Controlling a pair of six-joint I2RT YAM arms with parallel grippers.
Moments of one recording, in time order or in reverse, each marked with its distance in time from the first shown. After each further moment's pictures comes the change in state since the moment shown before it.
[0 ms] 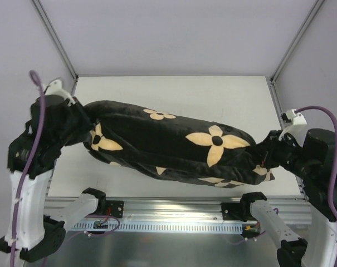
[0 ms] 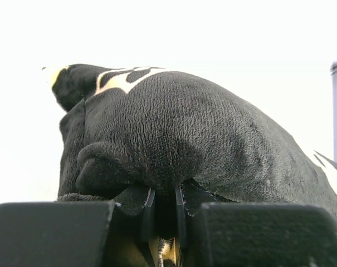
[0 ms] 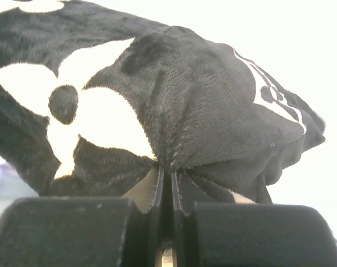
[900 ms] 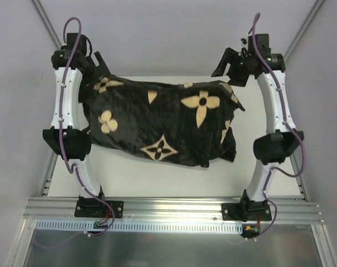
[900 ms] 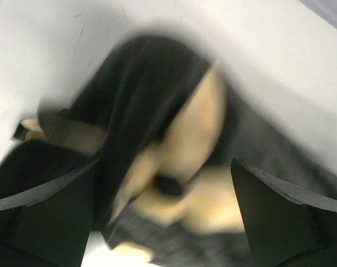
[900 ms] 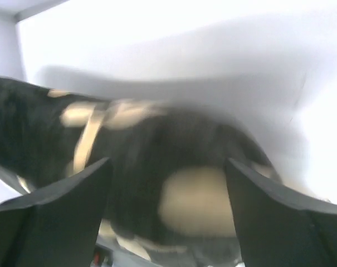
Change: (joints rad) left arm 0.292 0.911 0.671 -0.164 0.121 0.084; right arm -0.022 1.061 0.562 0.252 0.001 0.206
